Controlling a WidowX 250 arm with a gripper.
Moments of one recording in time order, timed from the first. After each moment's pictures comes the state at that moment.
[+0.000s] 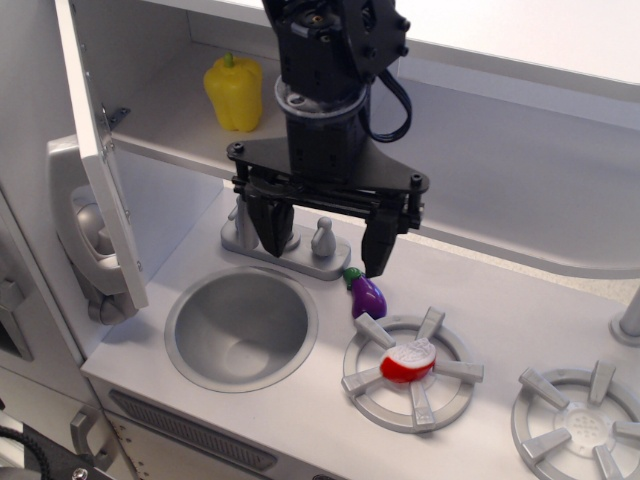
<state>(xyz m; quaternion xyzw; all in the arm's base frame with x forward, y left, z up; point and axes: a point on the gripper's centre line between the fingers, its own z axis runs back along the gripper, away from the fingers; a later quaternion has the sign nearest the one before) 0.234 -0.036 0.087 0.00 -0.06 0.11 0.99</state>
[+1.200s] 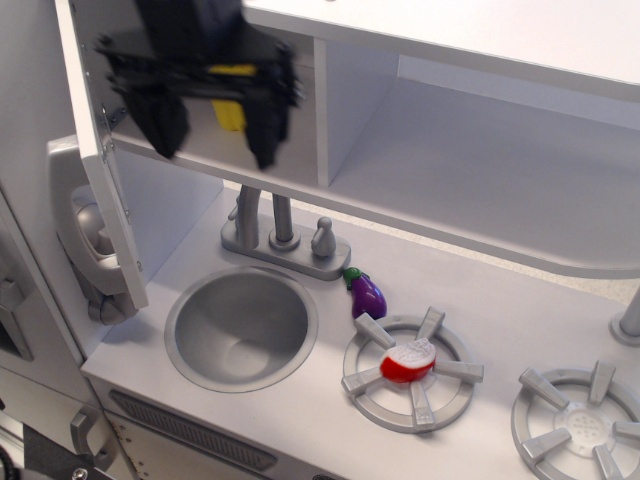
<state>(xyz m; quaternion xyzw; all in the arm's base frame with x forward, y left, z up) 0.228 0.041 0.145 -0.03 -0.10 0.13 0.99</state>
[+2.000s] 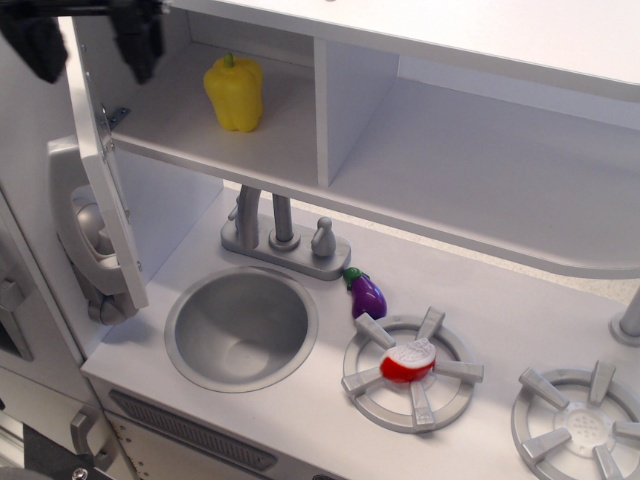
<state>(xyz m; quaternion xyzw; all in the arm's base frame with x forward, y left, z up) 0.230 0.116 0.163 -0.01 -0.11 0.19 0.97</state>
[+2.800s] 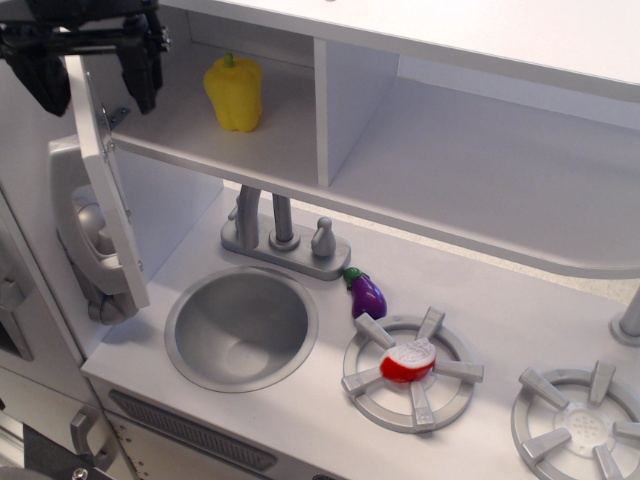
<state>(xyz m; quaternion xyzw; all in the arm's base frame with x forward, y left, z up) 0.247 0.125 0.128 -0.01 -0.09 0.23 0.97</state>
